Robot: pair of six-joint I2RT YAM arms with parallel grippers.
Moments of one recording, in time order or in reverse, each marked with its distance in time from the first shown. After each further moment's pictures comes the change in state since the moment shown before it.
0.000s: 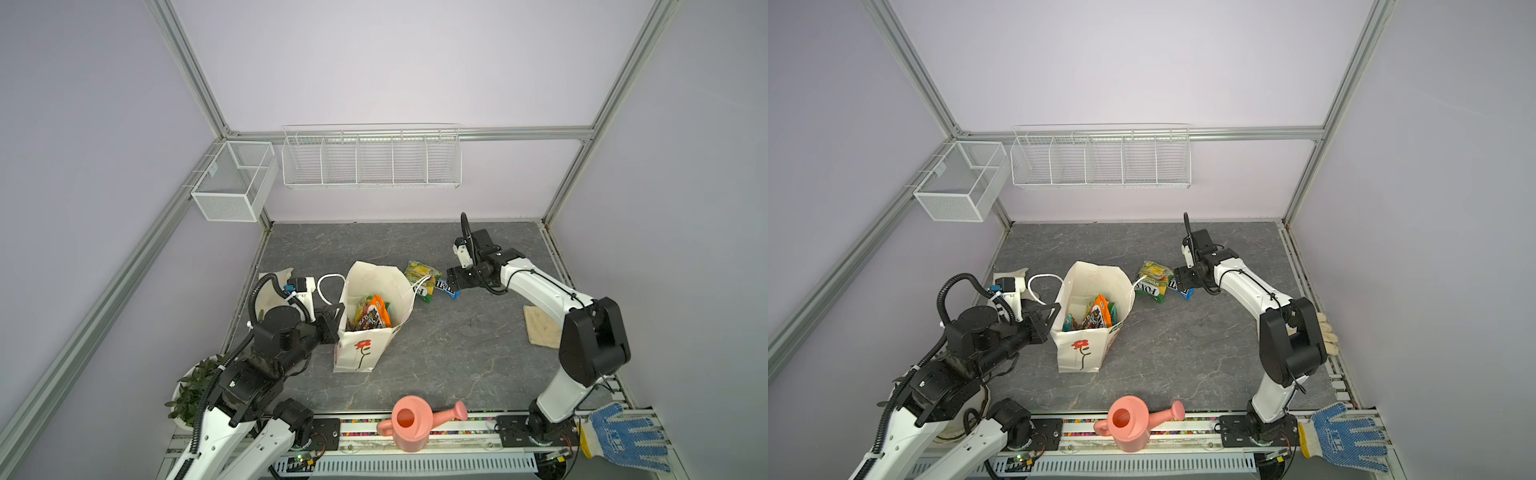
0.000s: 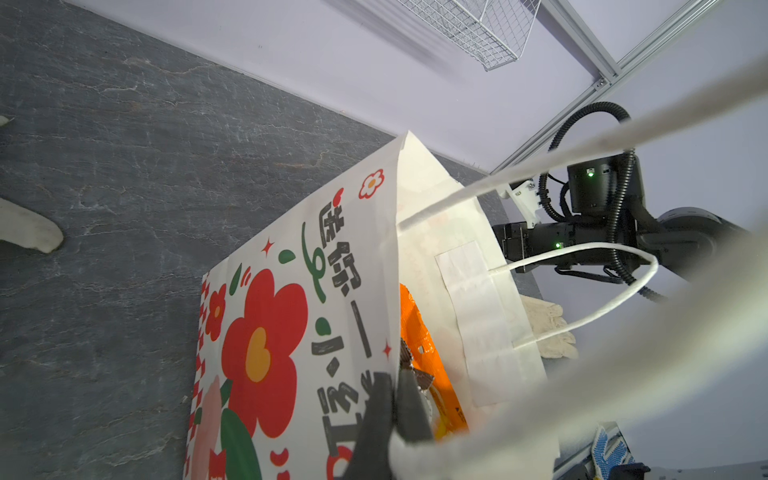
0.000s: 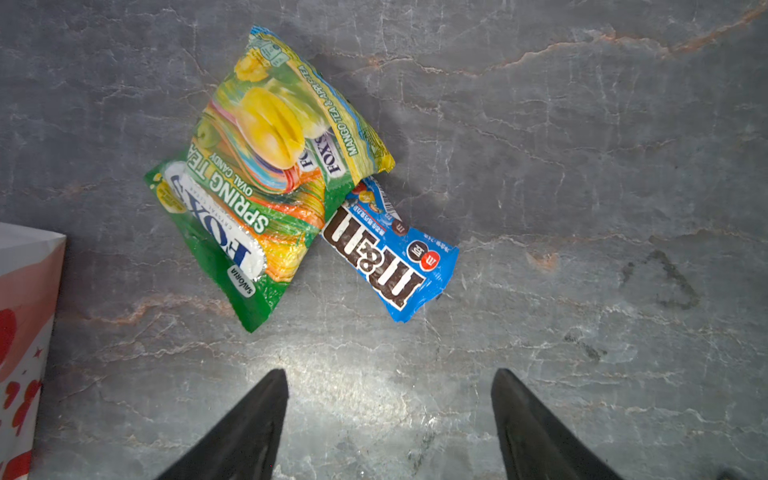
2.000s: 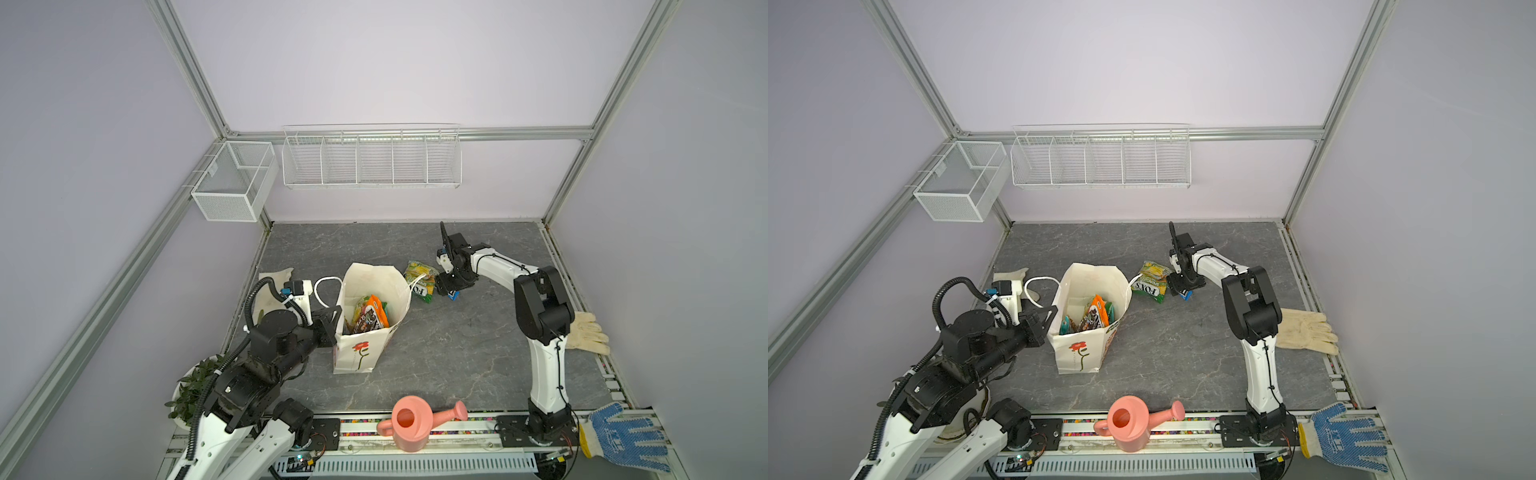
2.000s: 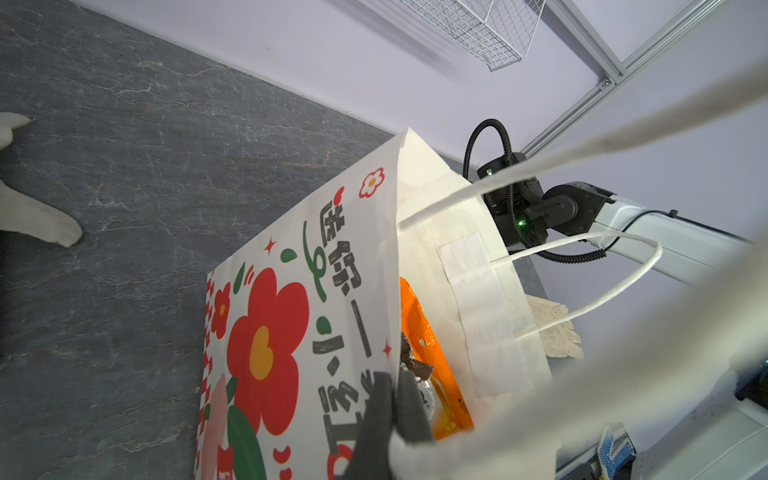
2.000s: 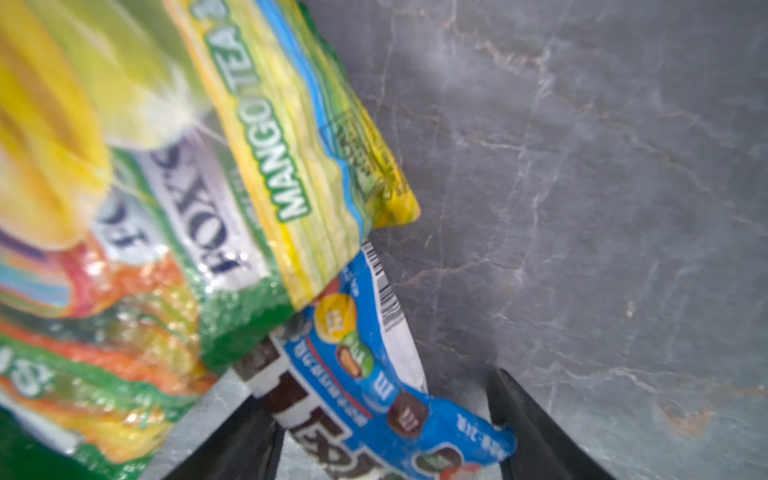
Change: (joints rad) left arm 0.000 -0.027 -0.001 -0.029 -0.011 0.004; right arm 0.000 0.386 0.231 -0.079 -0.019 -0.115
